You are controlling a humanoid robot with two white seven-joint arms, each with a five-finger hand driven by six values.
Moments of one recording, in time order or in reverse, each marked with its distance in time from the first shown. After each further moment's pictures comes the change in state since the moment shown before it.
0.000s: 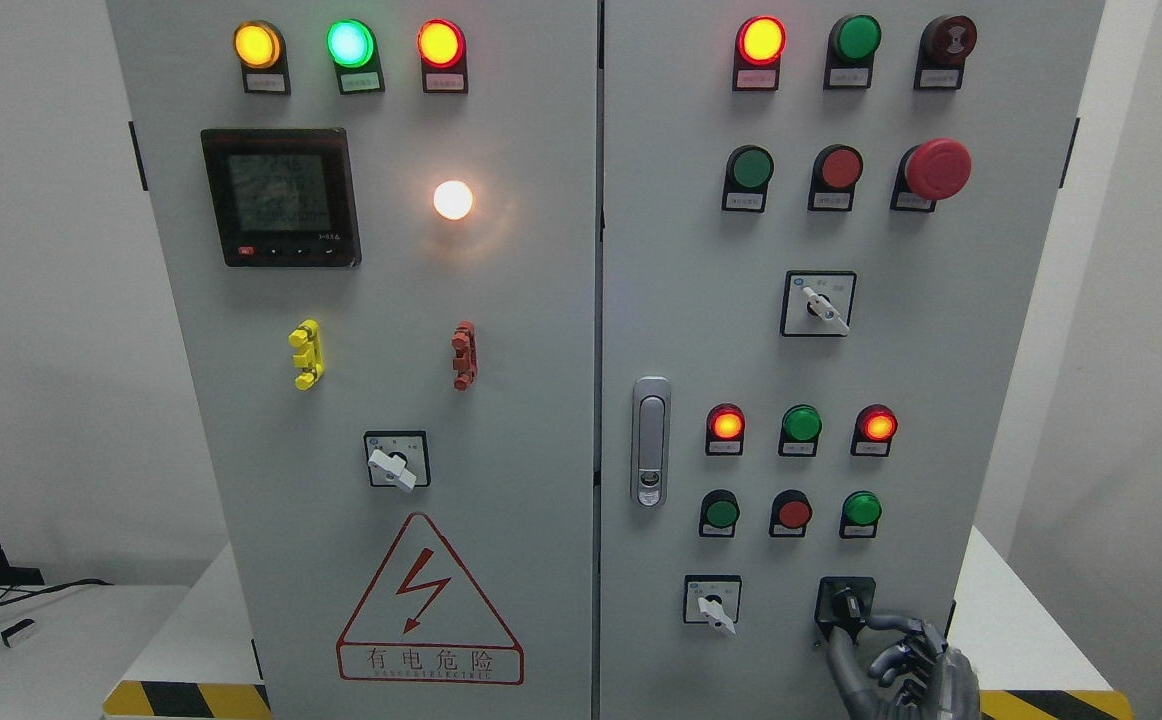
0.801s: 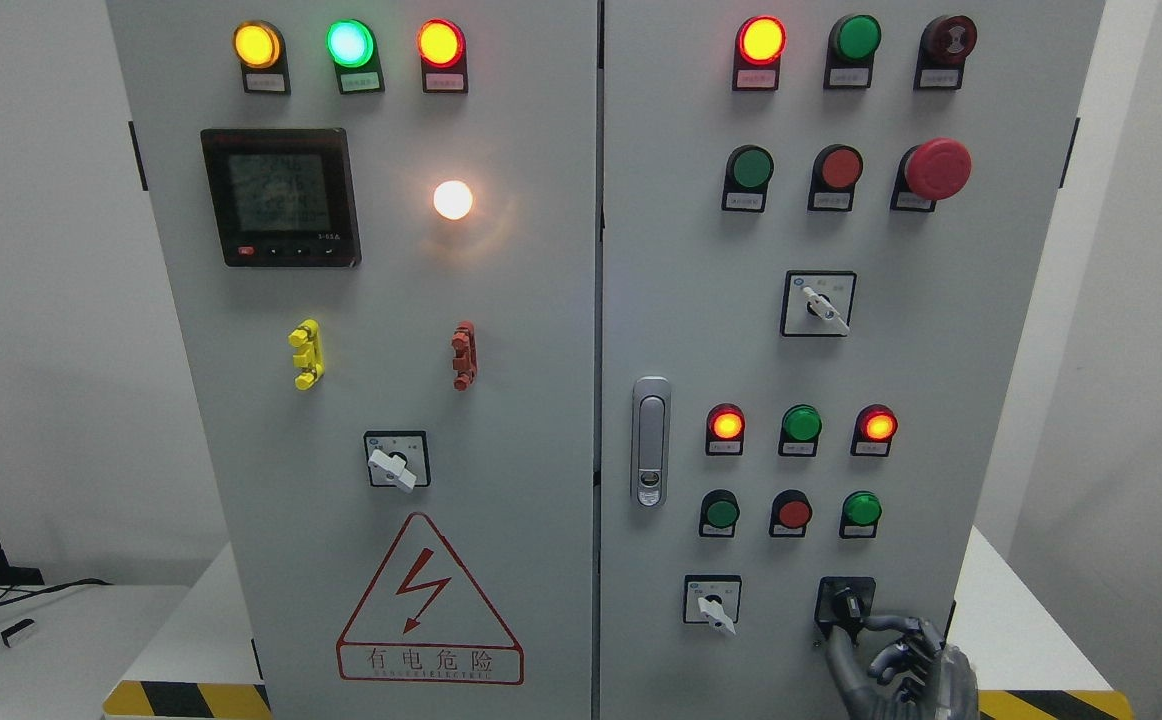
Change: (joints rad) left arm 0.000 0.000 0.000 0.000 0.000 0.000 0.000; right arm -0.008 0.002 0.000 0.000 0.001 0.004 0.000
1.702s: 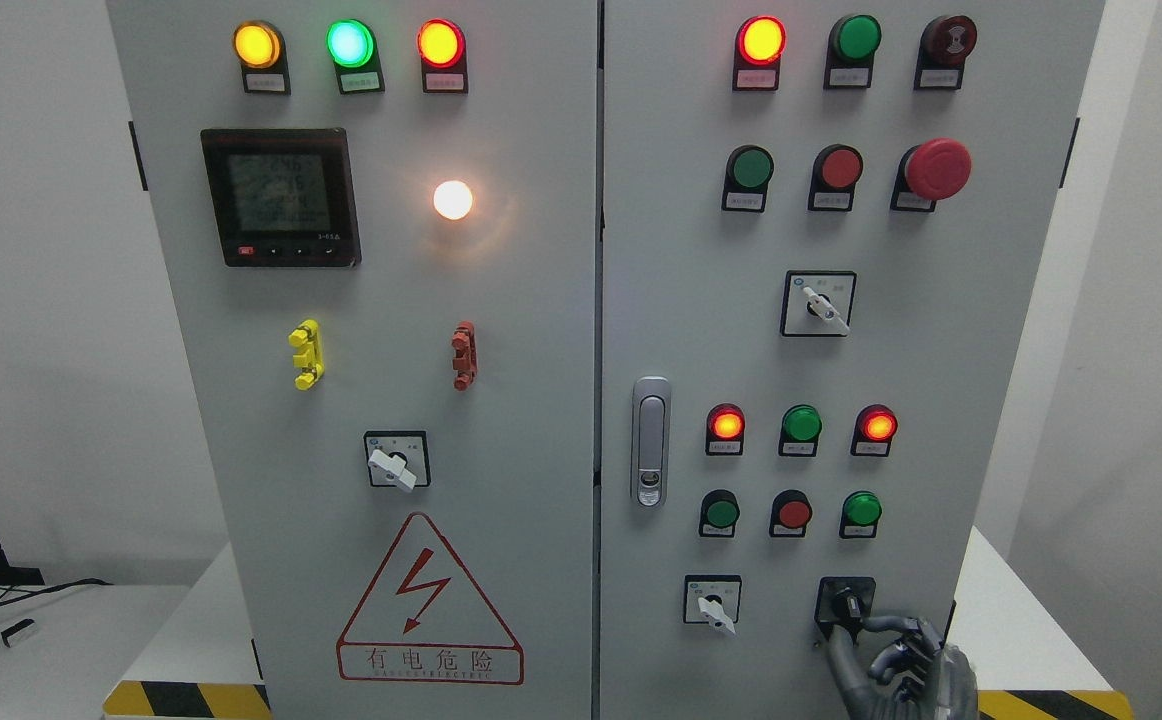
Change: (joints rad) left arm 0.000 0.000 0.000 0.000 0.000 0.000 0.000; right arm -0.001 0.001 0.010 0.001 0.001 0.005 0.003
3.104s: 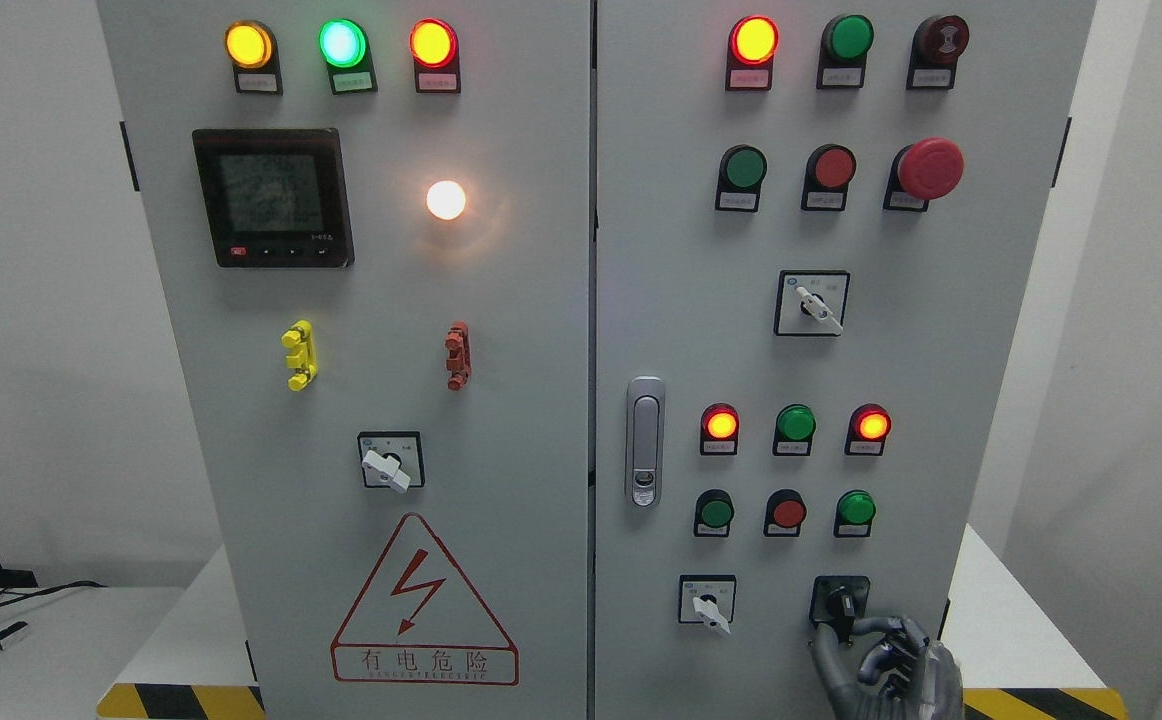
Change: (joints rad) left arm 0.000 0.000 0.000 0.000 0.000 0.000 0.000; right arm -0.006 0.000 0.025 0.008 0.002 0.001 -0.010
